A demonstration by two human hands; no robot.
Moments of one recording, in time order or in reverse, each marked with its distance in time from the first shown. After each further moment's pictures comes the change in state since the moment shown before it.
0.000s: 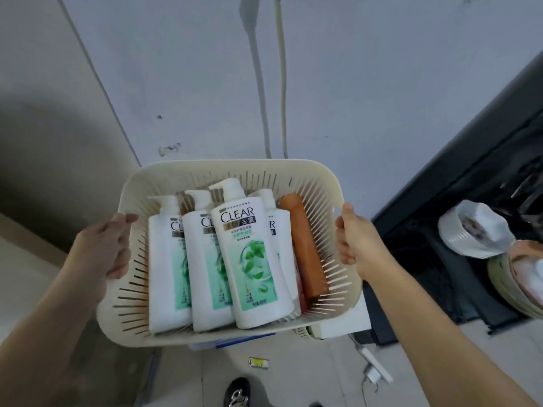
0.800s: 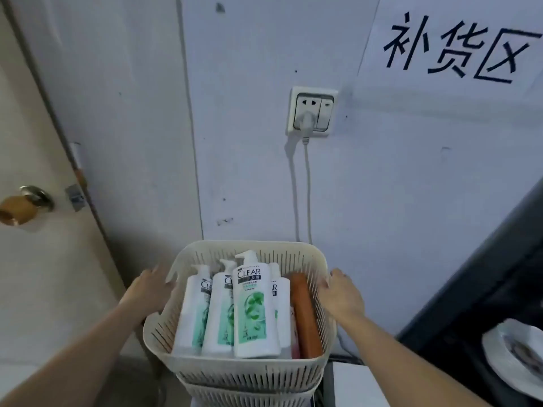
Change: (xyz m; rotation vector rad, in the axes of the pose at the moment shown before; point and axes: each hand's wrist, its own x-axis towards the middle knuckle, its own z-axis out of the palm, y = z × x) left_hand 0.002 -0.018 -0.018 1.037 0.179 0.298; right_hand 0.036 -0.006 0.025 -0.943 0.018 -0.582
